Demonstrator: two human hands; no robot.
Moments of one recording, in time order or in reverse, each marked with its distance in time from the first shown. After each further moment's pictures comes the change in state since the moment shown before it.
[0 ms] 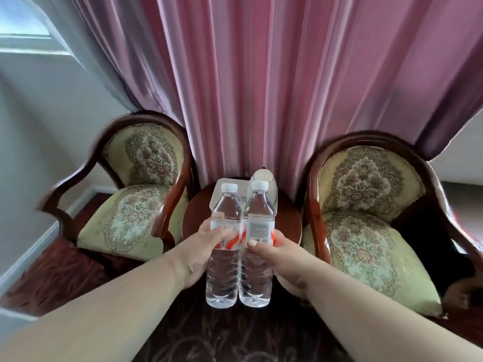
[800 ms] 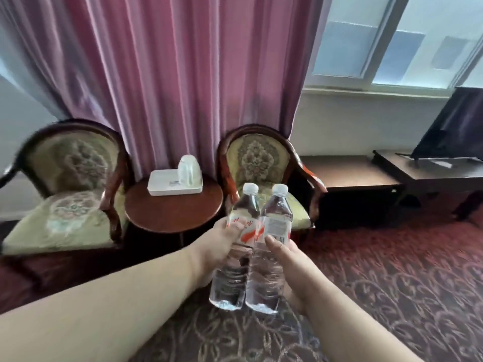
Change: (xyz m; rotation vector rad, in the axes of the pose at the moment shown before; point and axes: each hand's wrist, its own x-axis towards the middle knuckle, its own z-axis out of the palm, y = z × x) left_hand -0.343 -0.161 0.156 0.143 -0.333 0.113; right_hand -0.440 0.180 0.100 0.323 0.513 -0.230
